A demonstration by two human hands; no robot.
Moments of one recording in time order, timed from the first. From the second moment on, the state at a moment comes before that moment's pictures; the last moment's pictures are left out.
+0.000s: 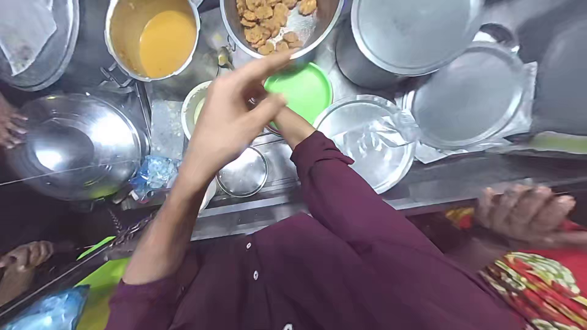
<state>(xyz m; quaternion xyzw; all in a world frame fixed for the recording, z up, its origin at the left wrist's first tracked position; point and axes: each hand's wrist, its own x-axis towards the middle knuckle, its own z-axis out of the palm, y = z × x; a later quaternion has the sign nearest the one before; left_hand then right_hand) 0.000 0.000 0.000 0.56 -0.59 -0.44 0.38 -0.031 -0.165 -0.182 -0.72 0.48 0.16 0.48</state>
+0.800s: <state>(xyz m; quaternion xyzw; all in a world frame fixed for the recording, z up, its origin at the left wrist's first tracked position) 0.040 0.203 -0.091 0.70 -0.31 -0.45 0.46 -0.440 -0.109 -0.154 -0.67 0.70 0.17 0.17</state>
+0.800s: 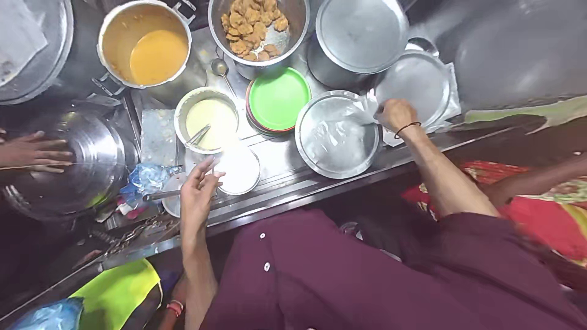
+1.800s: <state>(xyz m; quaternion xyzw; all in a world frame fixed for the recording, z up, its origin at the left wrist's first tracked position) 0.000 0.165 -0.073 0.52 -0.04 -0.22 0.82 -0.157 0.076 -0.112 -0.43 0.33 -0.25 0.80</state>
